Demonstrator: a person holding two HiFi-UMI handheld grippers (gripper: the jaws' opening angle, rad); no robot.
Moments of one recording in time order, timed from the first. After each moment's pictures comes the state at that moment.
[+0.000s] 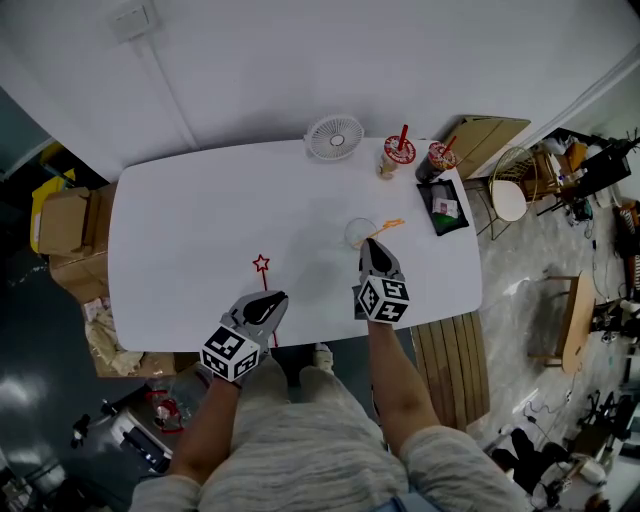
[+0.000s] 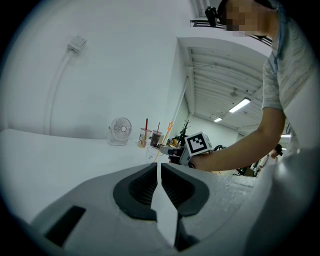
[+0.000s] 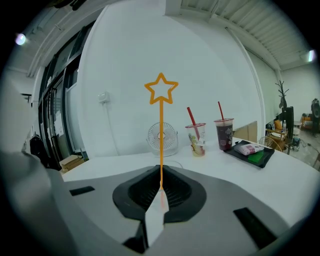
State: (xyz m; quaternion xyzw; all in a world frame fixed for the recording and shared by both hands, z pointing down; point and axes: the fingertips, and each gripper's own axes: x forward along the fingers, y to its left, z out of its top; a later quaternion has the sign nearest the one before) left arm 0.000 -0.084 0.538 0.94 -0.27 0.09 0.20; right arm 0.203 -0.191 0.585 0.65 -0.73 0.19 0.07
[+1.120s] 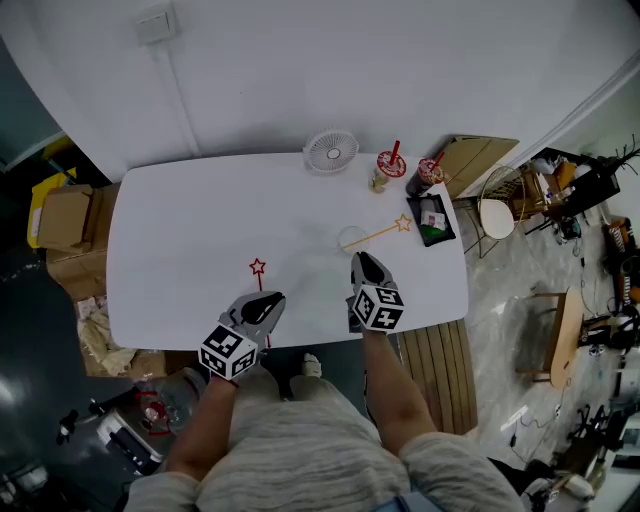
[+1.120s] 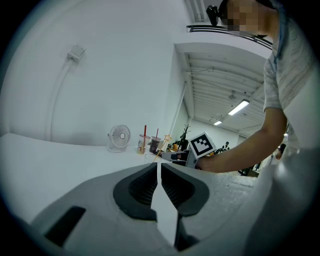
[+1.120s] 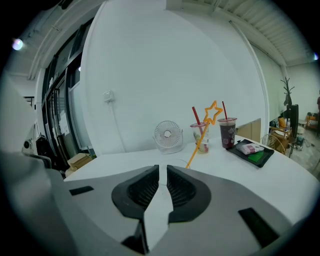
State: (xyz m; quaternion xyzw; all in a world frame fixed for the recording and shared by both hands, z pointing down) left arm 0.001 -0.078 0.518 0.94 -0.28 0.06 0.18; right arm 0.190 -0.170 0.568 0.63 -0.75 0.21 0.10
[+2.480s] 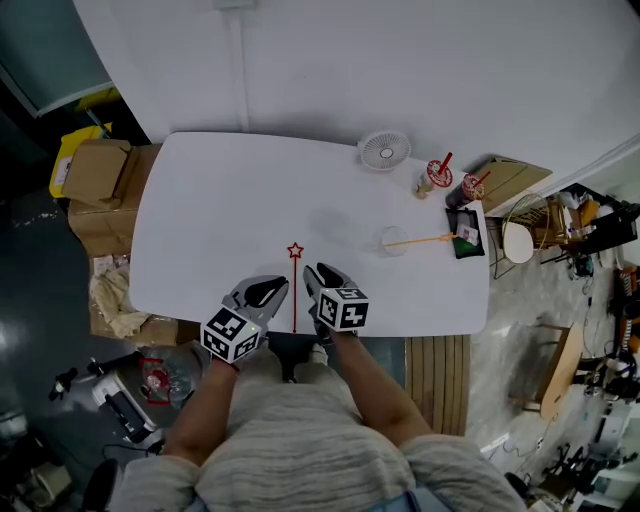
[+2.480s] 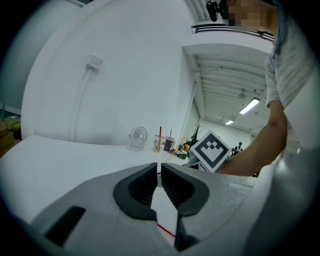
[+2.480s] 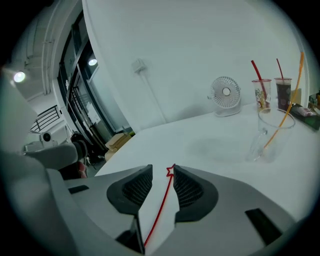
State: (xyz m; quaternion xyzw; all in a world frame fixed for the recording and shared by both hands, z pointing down) left arm -0.078 -0.078 0.528 0.92 -0.34 0.07 0.19; right arm -0.019 -0.129 0.615 0.45 -0.81 0.33 0.17
